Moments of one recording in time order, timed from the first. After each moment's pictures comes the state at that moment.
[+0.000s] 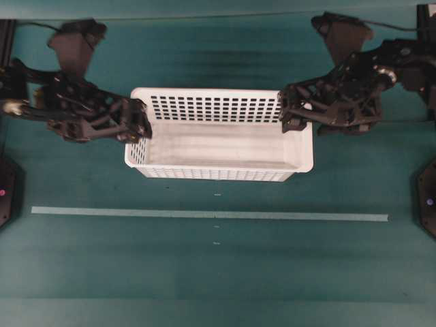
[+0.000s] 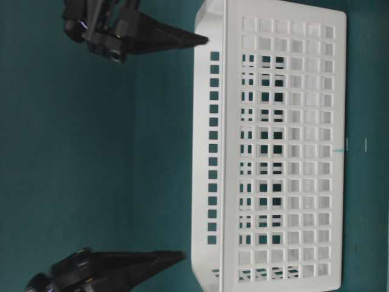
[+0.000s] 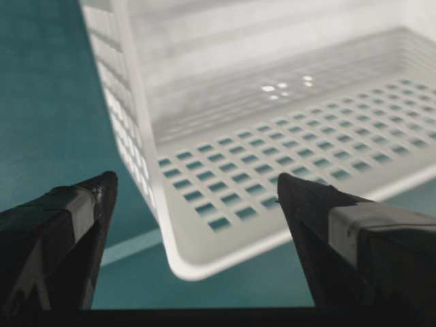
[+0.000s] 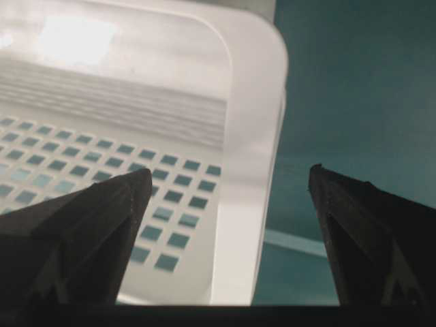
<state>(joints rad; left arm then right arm) 0.24 -0.31 0.67 0.02 0.63 -1.21 -0.37 -0.17 0.59 0.18 0.83 1.04</state>
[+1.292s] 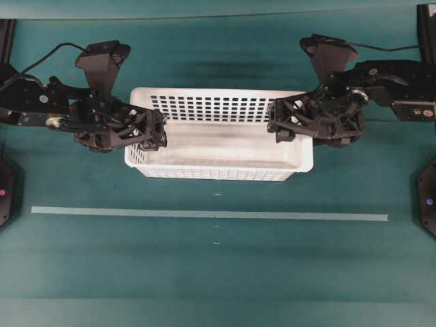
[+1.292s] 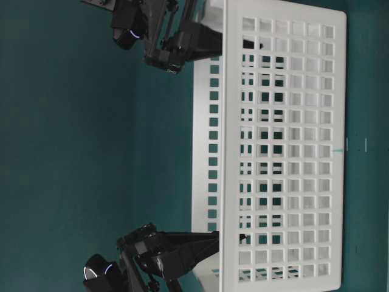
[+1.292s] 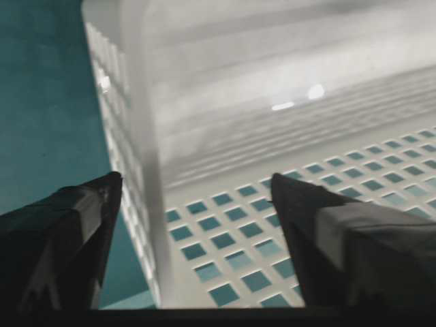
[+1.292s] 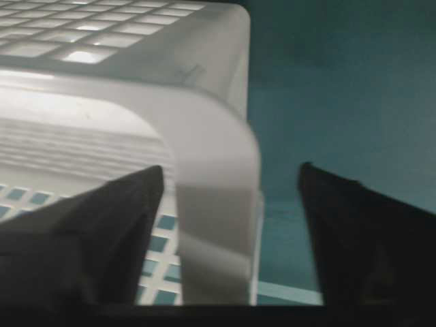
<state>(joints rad) 0.25 -0.15 0.71 0.02 0.43 -1.24 -0.35 -0.05 0.64 0.18 0.69 1.11</state>
